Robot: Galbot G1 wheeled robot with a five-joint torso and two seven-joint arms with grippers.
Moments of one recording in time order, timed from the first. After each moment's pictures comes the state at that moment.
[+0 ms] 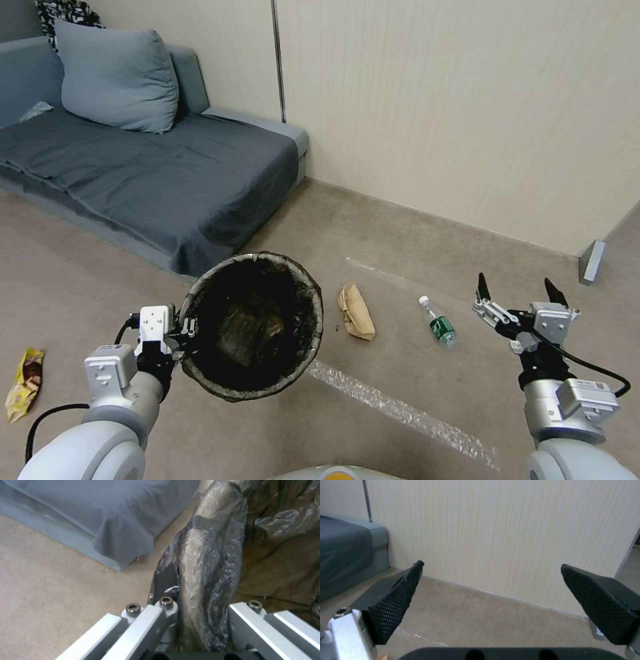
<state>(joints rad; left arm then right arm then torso) 1.76 -1.35 -0.73 -2.50 -0.37 0.66 -0.14 -1.74 1.53 0.72 2.33 0.04 -0.08 0.05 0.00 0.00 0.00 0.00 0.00</state>
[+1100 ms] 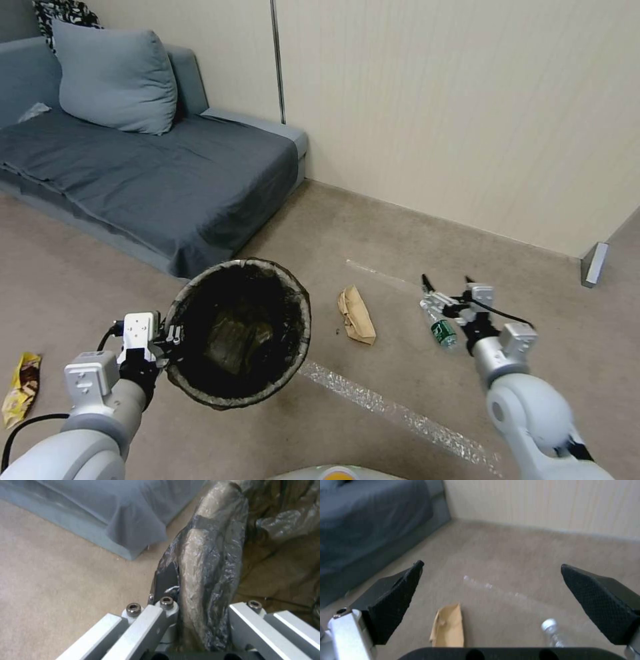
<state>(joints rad) 1.78 -1.30 -0.80 -2.50 -0.46 0.70 -0.18 -1.40 1.20 0.46 1.91 0.51 -0.20 0.07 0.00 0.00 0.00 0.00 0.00</state>
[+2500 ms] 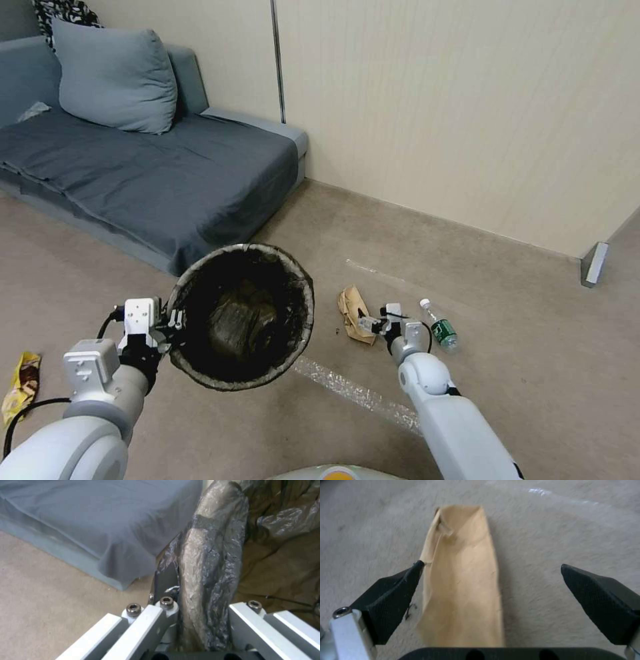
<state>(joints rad) 1.70 -1.34 -0.79 -2.50 -0.41 0.65 -0.10 -1.02 1.48 0.29 1.12 0.21 -0.11 -0.04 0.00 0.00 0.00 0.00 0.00</state>
